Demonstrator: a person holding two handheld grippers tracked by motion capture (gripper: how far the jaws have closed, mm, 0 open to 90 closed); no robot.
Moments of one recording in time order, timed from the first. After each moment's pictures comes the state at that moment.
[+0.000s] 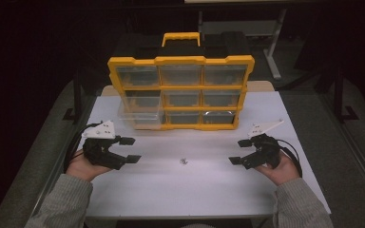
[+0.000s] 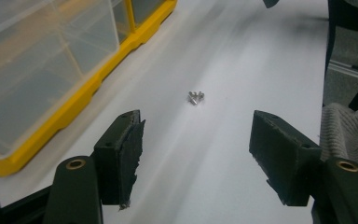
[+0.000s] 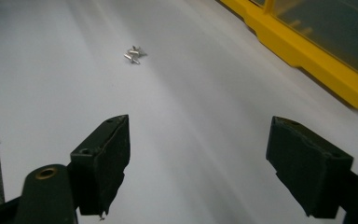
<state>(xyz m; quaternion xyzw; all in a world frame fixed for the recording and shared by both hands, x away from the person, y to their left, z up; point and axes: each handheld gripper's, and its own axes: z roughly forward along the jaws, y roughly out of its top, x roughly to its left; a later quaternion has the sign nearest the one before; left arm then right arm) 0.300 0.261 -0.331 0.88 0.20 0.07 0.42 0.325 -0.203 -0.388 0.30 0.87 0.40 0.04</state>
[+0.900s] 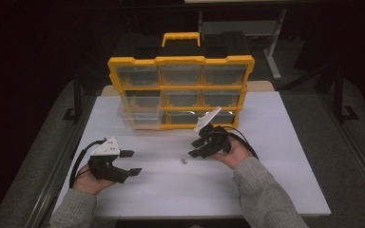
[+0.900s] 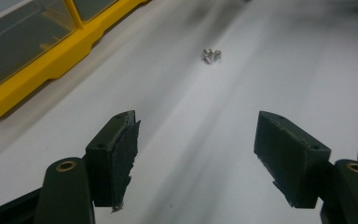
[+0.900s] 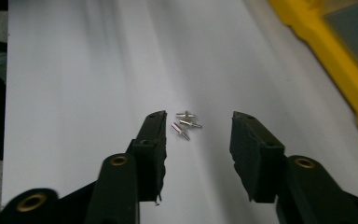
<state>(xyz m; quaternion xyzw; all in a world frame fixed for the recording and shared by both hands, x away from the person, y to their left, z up) 0.287 0.268 -0.381 0.88 0.23 0.10 0.41 0.368 -0.073 -0.386 0.18 0.93 0.34 0.00</state>
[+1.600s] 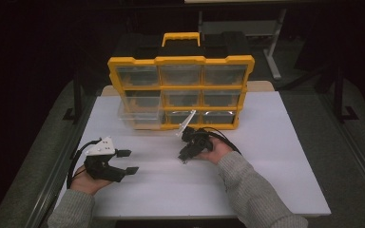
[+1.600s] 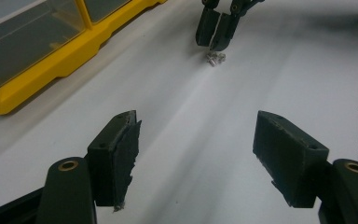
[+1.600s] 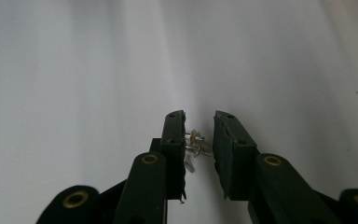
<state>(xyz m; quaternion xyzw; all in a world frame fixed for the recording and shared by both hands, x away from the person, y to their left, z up) 0.288 0.276 -0.384 0.87 0.24 0.10 0.42 0.395 -0.026 -0.419 0.13 0.95 0.28 -0.05</state>
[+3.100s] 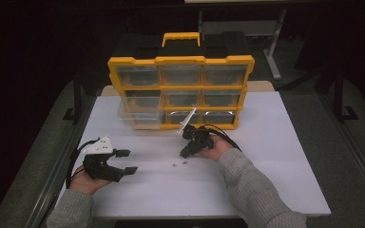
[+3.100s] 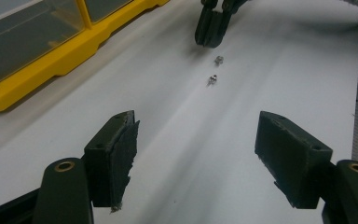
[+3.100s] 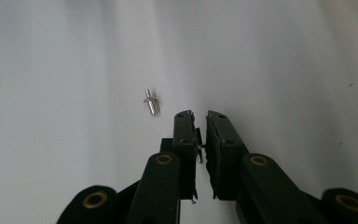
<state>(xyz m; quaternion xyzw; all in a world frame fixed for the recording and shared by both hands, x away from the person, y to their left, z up) 0.289 0.281 -0.385 0.86 0.25 0.08 0.44 0.403 -0.031 -0.417 0.14 0.95 0.27 -0.07</state>
